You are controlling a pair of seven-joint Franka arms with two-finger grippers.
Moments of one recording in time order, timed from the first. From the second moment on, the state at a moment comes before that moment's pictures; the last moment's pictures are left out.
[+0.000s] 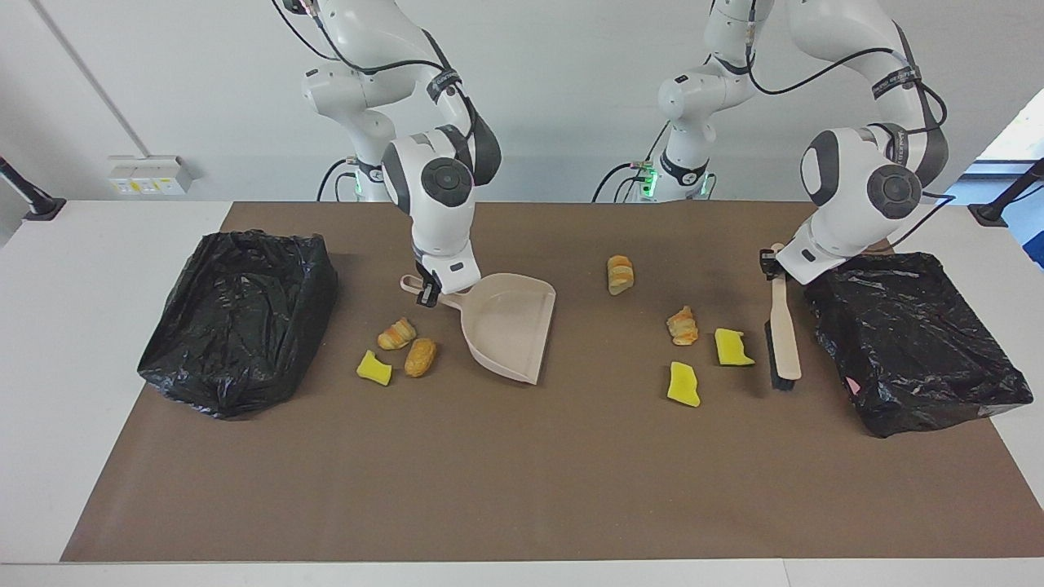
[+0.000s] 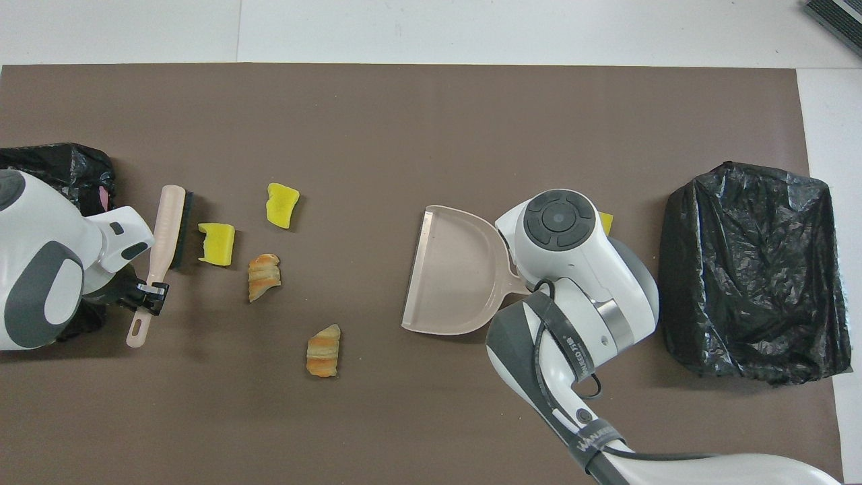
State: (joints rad) left arm 0.36 0.06 -0.37 -2.14 0.10 1.88 0.07; right arm 0.38 0.21 0.06 -1.95 -0.14 1.92 -0.82
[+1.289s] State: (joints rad) left arm 0.09 -0.08 -0.59 -2.32 -0.30 1.99 -0.66; right arm 0.39 0.22 0.06 -1.95 -0.14 1.93 -0.82
